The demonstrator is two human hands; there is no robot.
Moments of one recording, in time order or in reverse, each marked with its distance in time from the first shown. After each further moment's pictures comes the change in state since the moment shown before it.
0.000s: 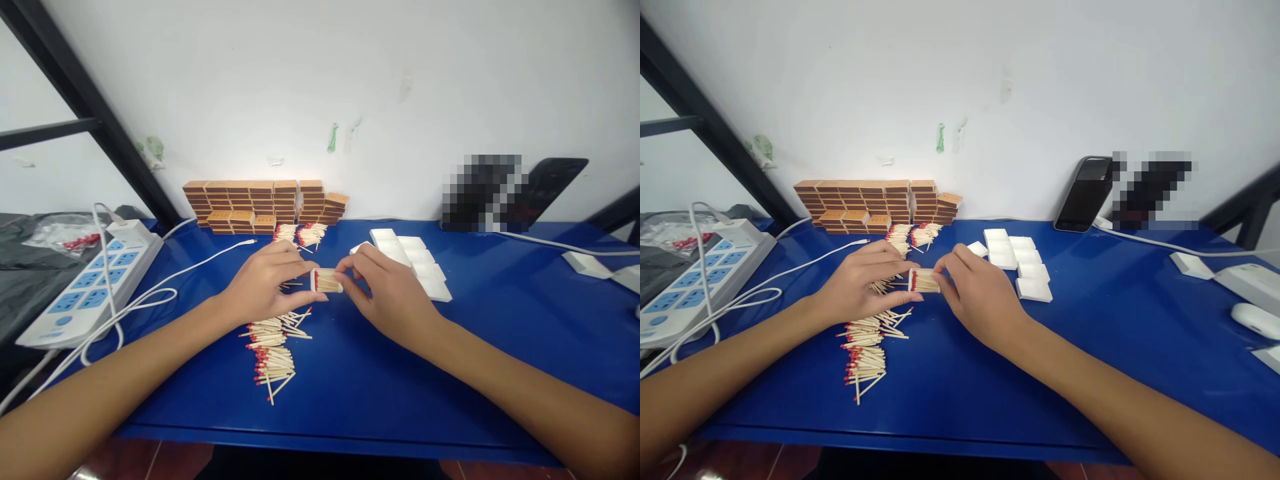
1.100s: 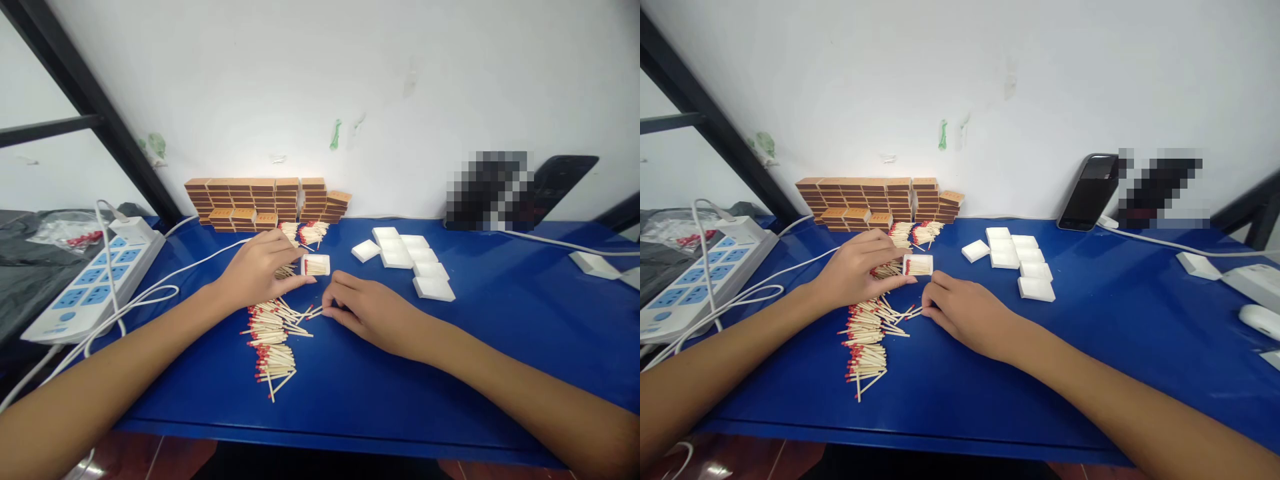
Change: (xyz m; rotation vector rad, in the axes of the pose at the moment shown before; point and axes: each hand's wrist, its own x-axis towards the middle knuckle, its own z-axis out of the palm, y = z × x) left_hand -0.006 -0.027 -0.003 0.165 -0.030 0.029; right_hand -0.003 -0.003 0.006 0.189 -0.471 -0.085
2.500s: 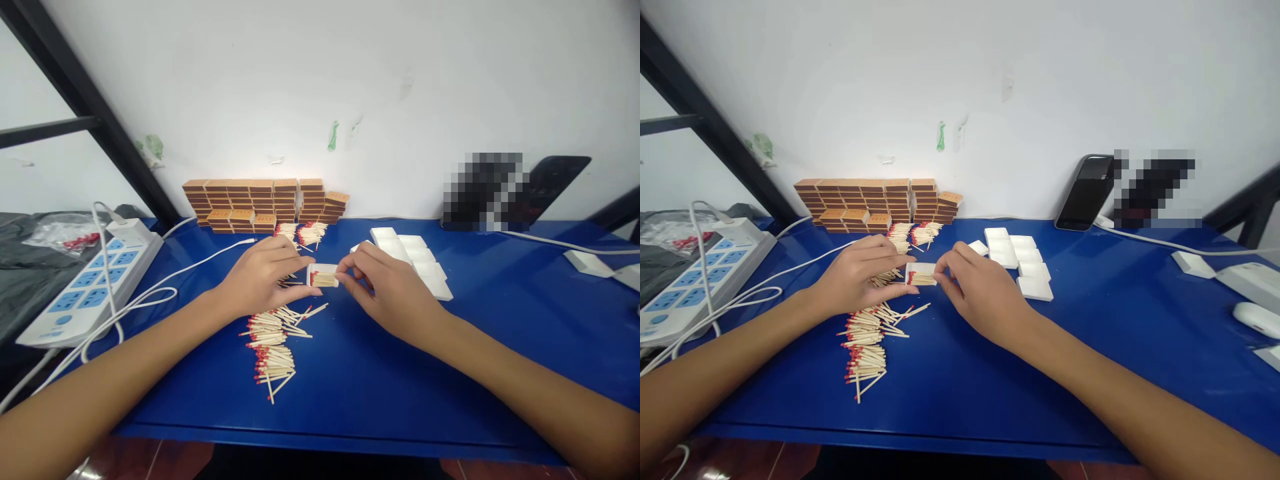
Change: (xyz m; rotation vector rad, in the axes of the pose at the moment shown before) left_hand 0.004 0.010 -0.003 -0.048 0.007 0.045; right_hand -0.001 0.004 -0.015 -0.143 0.417 0.064
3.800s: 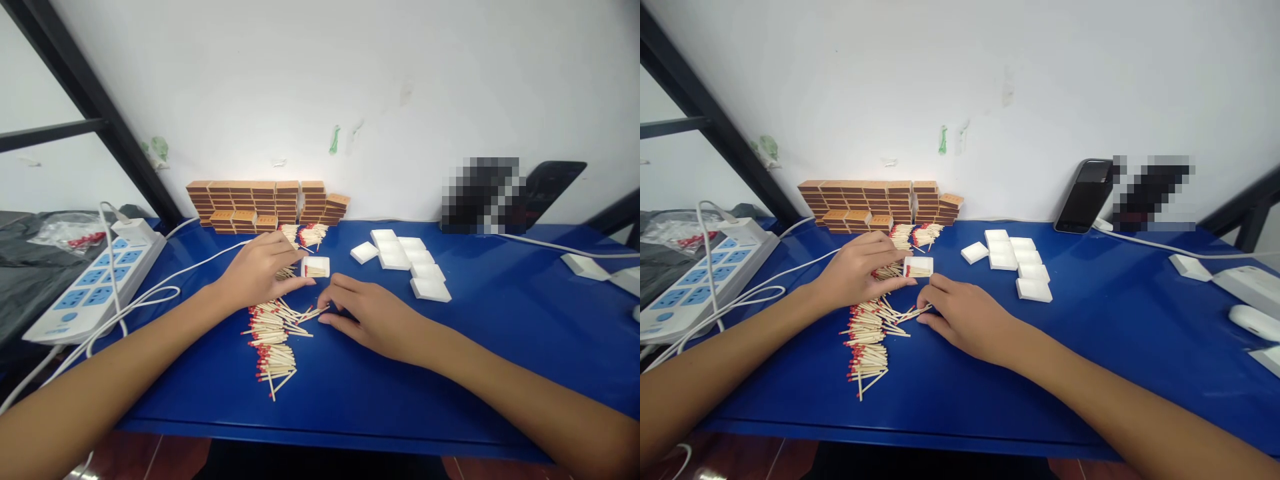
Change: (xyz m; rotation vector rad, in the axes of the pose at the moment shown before) left_hand -0.003 -0.008 -0.002 0.075 -0.029 -0.031; right_hand -0.009 -0.014 0.011 0.157 -0.358 -0.088
